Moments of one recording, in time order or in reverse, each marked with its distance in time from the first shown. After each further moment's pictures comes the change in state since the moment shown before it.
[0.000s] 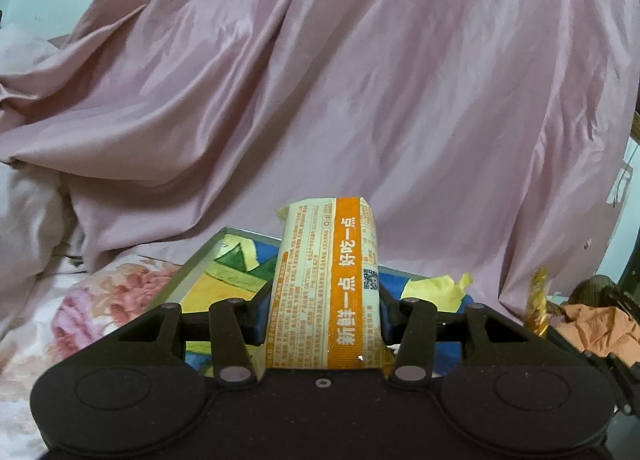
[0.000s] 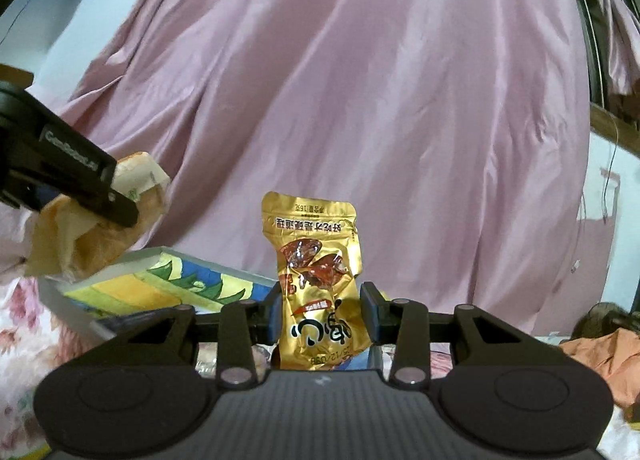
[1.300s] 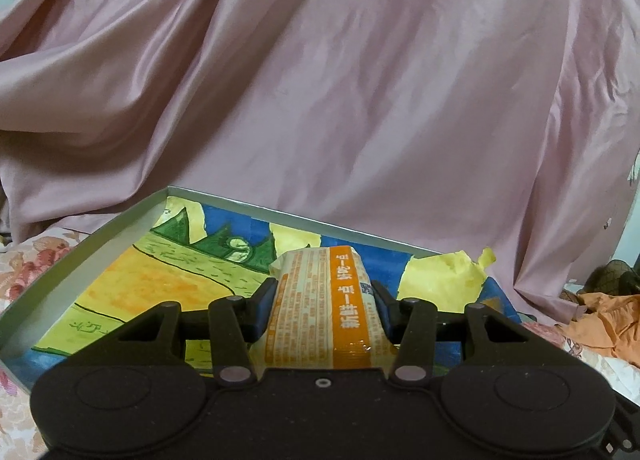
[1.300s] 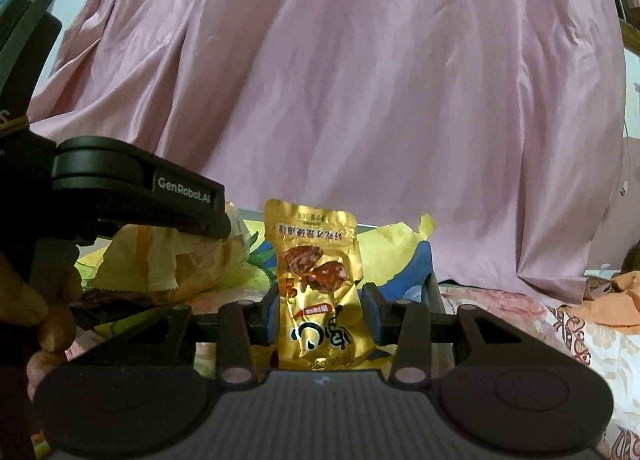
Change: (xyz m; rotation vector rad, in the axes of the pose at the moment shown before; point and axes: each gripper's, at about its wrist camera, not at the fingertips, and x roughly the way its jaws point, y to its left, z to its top) left arm 0.101 -0.027 -0.037 0.017 0.018 -0.016; right arm 0.053 0.002 -0.033 0.104 0.163 0.084
